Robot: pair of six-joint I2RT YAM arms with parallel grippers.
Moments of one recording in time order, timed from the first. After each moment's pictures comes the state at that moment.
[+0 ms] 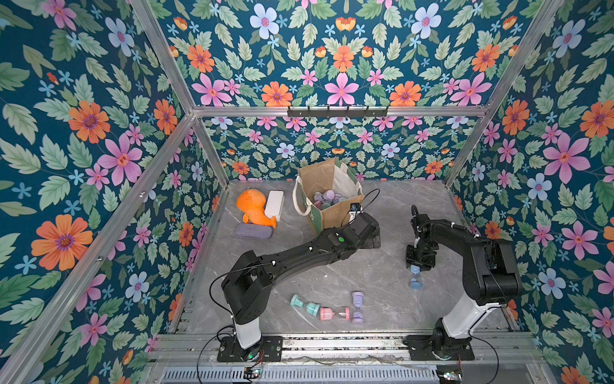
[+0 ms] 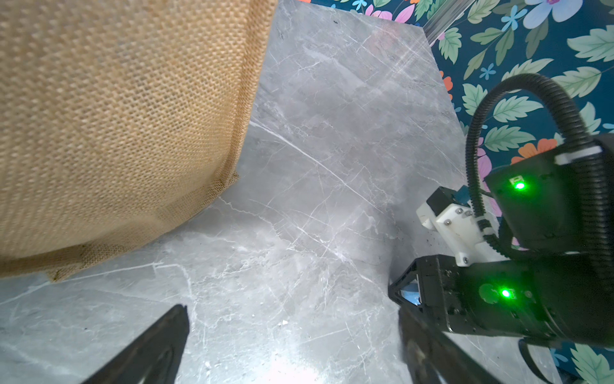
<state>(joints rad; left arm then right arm) -1.02 1.78 1.44 -0.42 -0.30 -0.76 0.05 1.73 1.03 -0.91 -0.04 0.39</state>
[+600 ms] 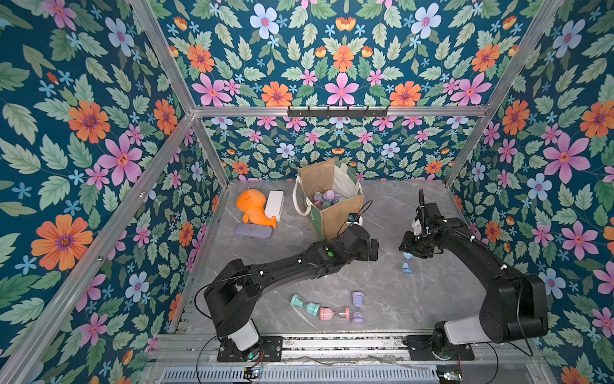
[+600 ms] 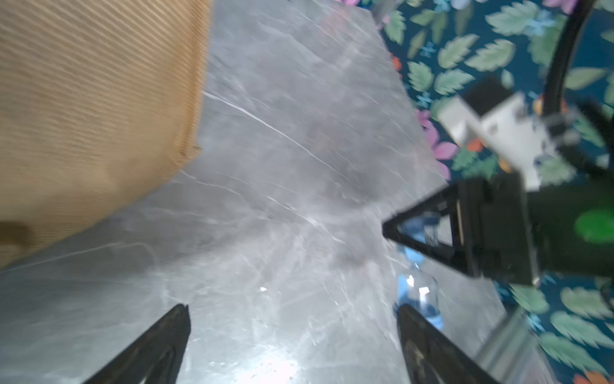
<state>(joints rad) -1.06 1.64 1.14 -0.14 -0.16 -0.72 0.15 1.41 1.07 -0.89 -0.20 0.46</state>
